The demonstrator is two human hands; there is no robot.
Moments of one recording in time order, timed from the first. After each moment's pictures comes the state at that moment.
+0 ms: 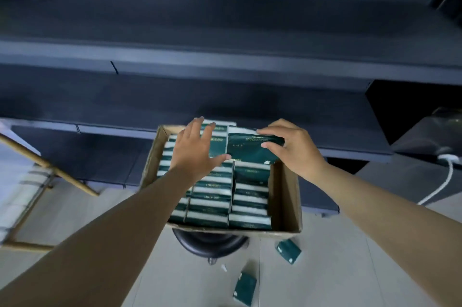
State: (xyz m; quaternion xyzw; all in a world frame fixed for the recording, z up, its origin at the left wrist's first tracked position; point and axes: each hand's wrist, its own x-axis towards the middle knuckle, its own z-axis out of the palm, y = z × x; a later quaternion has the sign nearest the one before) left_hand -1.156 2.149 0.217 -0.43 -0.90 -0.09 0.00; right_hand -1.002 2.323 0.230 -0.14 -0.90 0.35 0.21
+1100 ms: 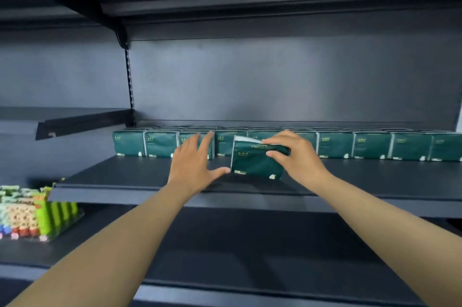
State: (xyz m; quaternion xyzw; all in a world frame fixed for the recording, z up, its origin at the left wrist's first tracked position) left_hand -1.458 2.154 0.595 -0.43 -0.83 -0.20 0.30; right_hand -1.278 2.315 0.618 -0.09 -0.87 0.23 0.43
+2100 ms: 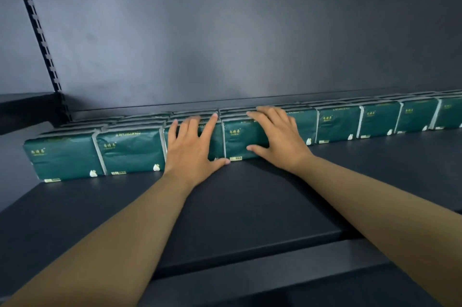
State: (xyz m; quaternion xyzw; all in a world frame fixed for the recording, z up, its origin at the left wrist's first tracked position) left_hand -1.652 2.258 0.565 -0.52 -0.76 -0.16 0.35; right_hand -1.482 2.387 0.578 -0.21 -0.90 -0.07 0.37
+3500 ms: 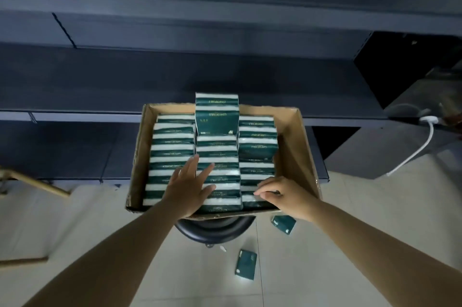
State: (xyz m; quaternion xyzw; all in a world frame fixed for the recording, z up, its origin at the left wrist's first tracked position) left_hand -1.174 2.075 0.063 -0.53 -0.83 0.05 -0.19; right_hand -0.971 2.238 0.092 -0.27 -0.87 0.40 -0.12
